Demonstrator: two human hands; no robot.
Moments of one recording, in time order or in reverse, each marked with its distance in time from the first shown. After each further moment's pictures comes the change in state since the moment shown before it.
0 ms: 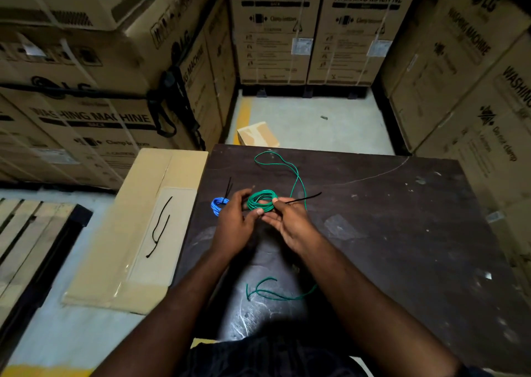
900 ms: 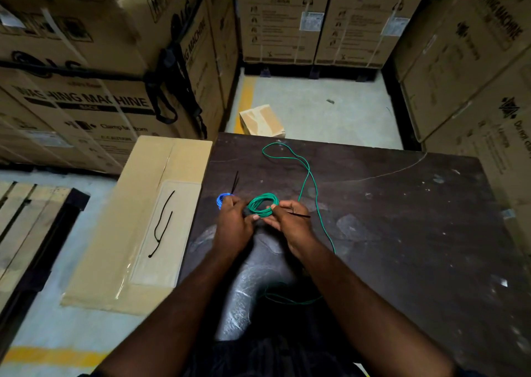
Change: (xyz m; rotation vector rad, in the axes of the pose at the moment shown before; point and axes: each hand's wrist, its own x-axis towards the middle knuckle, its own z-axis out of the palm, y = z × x) left_hand 0.025 -0.064 0.004 0.255 -0.073 -0.129; right_hand 0.048 0.040 0.006 -0.175 0.179 -0.068
